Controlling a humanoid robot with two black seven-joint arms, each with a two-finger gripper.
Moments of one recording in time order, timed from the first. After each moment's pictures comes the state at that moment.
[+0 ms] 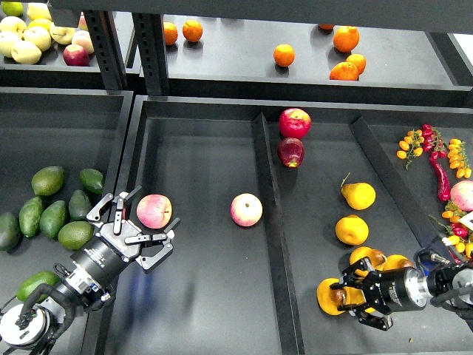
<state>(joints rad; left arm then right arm) 0.10 0.00 -1.36 -1.21 -0.12 -0.49 0.49 0.51 -0.55 0.34 0.83 -0.13 0.58 -0.49</state>
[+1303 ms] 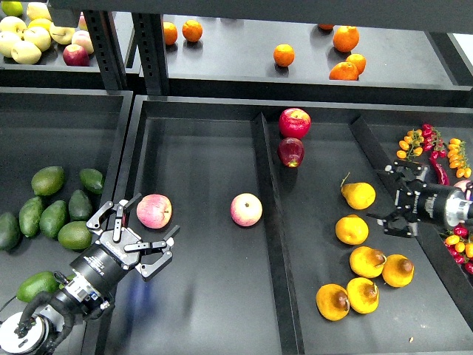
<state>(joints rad) 0.13 0.00 -1.35 -1.23 -0.12 -0.49 0.49 0.58 -0.40 0.88 0.64 0.01 0.58 -0.49</state>
